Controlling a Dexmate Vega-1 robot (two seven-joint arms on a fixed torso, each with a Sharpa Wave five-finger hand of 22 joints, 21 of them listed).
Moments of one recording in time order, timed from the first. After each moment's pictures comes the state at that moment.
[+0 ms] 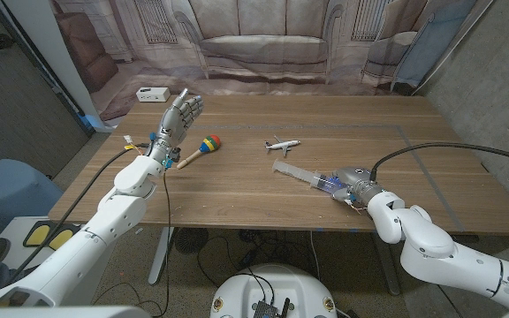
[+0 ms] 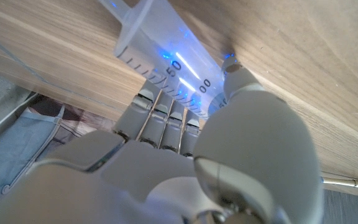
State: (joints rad) left arm 0.99 0.64 0.26 -1.54 -0.69 -0.37 -0.08; left_hand 0.19 0.03 0.25 -0.11 0.19 0.24 0.08 0.19 0.17 0.26 0.07 0.22 0.19 0.19 0.06 0.19 0.17 0.06 0.06 0.20 0.17; right arm -1.08 -1.06 -0.75 -2.25 -0.67 -0.81 0.08; right_hand 1.09 0.03 0.36 -0.17 0.18 0.59 -0.01 0.26 0.20 0.63 0.00 0.28 0.20 0.66 -0.06 0.41 0.28 0.88 -0.08 0.32 0.18
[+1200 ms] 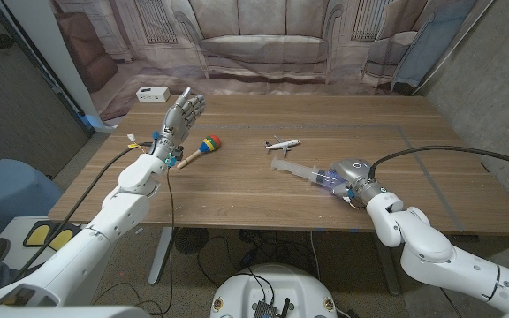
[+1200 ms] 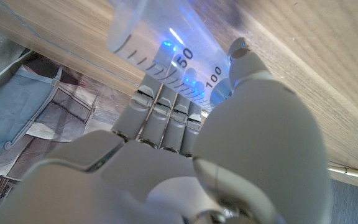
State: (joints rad) left arm 0.97 0.63 0.27 -1.54 -0.68 -0.36 -0.07; left_hand 0.19 0.03 0.25 -0.11 0.19 0.24 0.08 0.19 0.17 0.26 0.07 0.21 0.19 0.19 0.06 0.19 0.17 0.05 0.06 0.20 0.17; right arm -1.14 -1.02 -0.66 -2.19 -0.79 -0.69 -0.04; right_hand 1.13 0.00 0.34 -0.16 0.18 0.77 0.05 0.31 0.20 0.90 -0.03 0.33 0.19 0.89 -0.07 0.49 0.33 0.99 -0.09 0.43 0.20
